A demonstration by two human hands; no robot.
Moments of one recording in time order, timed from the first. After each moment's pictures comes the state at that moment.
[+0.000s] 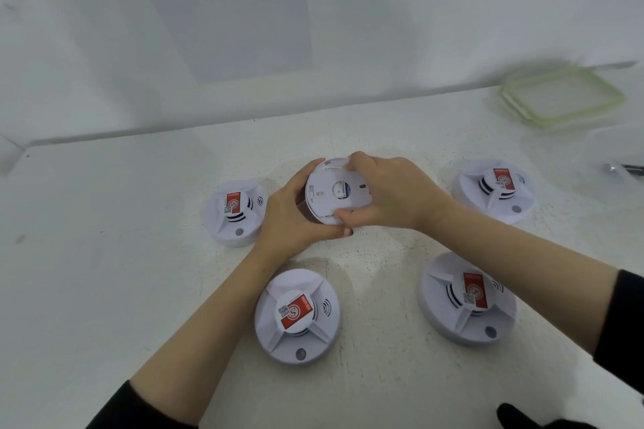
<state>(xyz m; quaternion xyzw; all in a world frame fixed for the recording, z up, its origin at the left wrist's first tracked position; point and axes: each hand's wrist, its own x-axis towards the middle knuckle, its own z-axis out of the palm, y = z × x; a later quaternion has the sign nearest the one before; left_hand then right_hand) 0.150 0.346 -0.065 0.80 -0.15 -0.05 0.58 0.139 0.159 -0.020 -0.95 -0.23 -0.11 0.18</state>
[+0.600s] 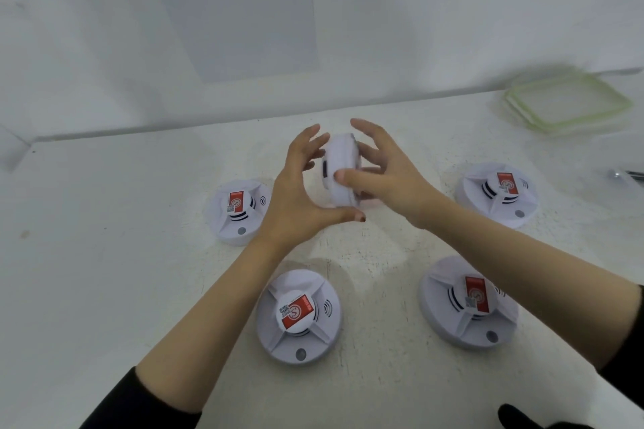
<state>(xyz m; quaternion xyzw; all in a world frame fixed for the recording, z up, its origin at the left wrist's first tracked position) 0.153 0.333 -0.035 0.81 -0.23 0.03 0.54 0.137 0.171 -0.007 -0.73 -0.03 0.06 0.68</state>
